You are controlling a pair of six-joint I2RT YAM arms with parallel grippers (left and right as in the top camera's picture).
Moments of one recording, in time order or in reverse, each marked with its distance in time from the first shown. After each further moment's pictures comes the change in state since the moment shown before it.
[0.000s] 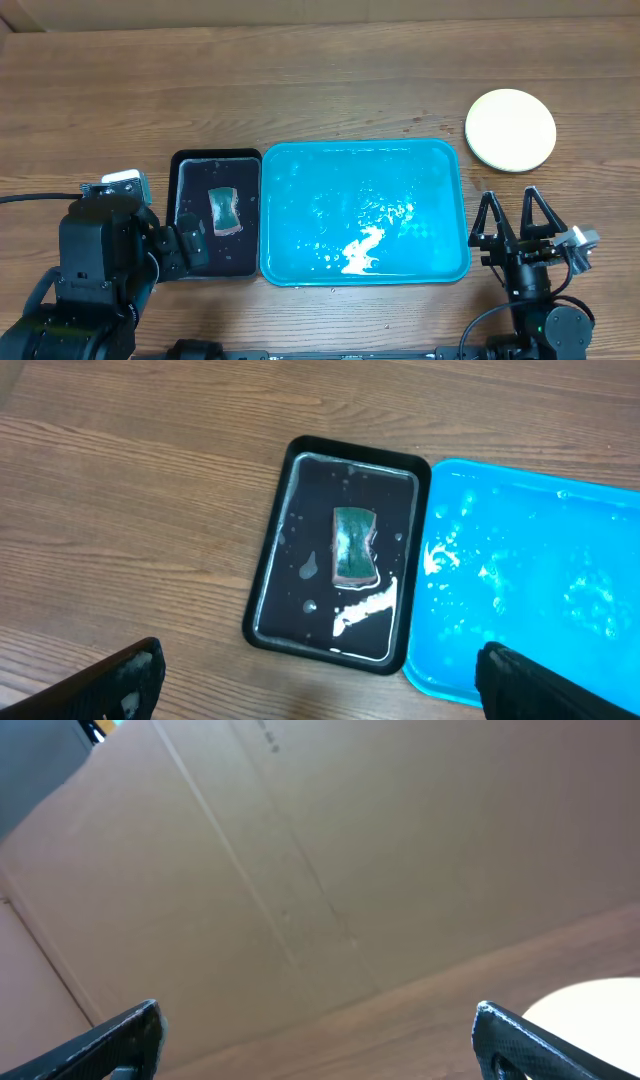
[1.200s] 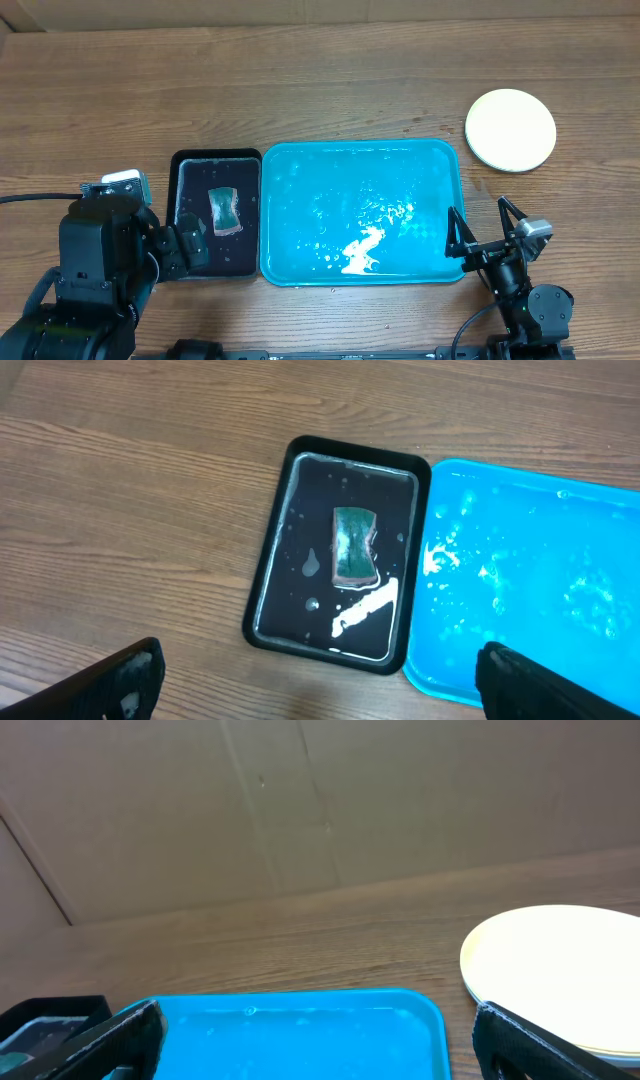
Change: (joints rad) left arm 0.000 0.000 0.000 0.000 0.000 0.000; right arm -0.011 -0.001 -0.079 -0.169 -0.135 -0.295
